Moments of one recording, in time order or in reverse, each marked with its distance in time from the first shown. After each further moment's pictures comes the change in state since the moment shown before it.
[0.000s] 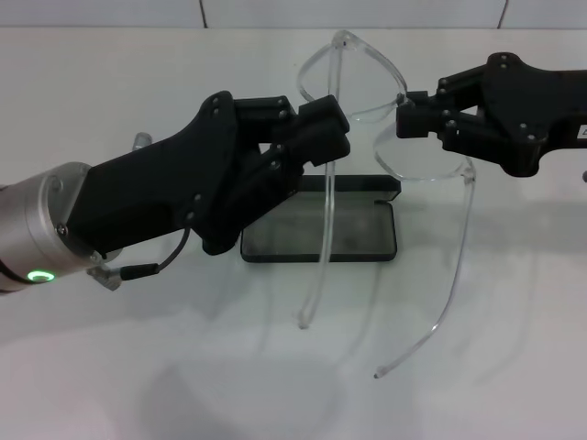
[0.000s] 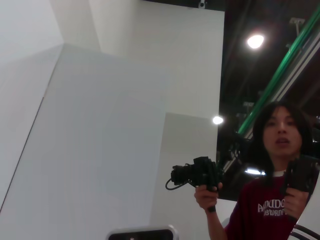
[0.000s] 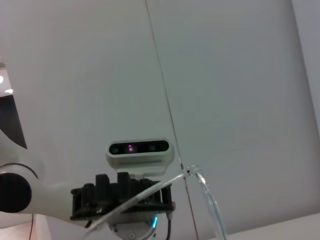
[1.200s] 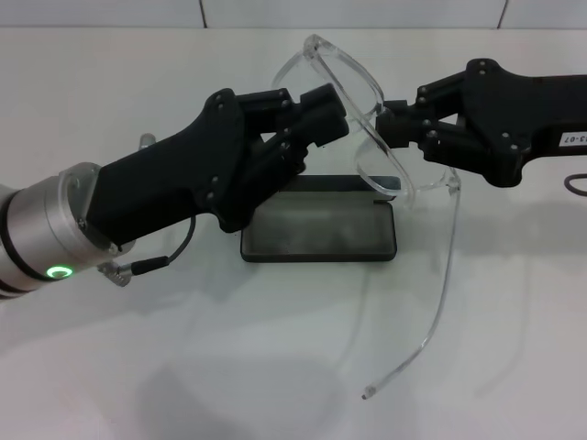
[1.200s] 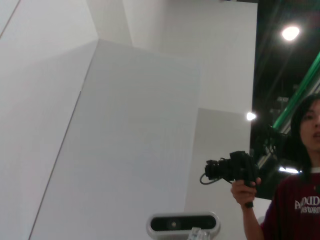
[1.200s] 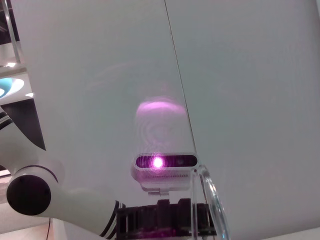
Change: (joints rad) left arm -0.011 -0.001 -0.004 -0.077 -0.014 -0.066 0.054; right arm 0.010 0.001 -0.062 0.019 0.046 0.008 -0.020
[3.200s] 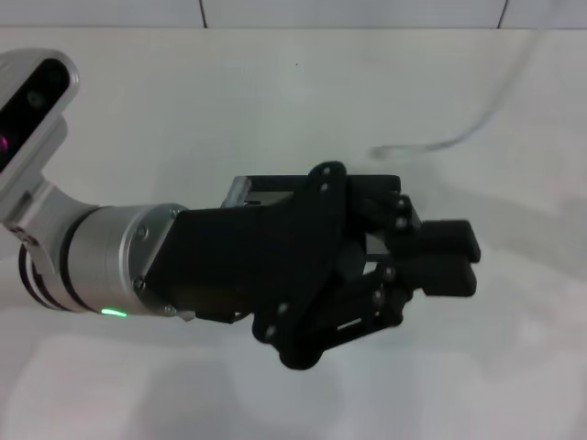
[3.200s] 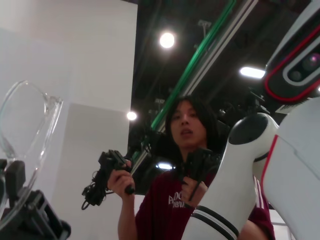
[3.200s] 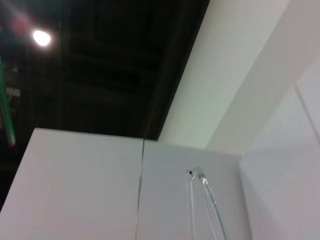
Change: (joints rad) left arm -0.079 -0.003 0.407 0.058 -0.194 0.095 0.088; right arm 0.106 0.005 0.164 0.655 0.534 -0.297 -0.620
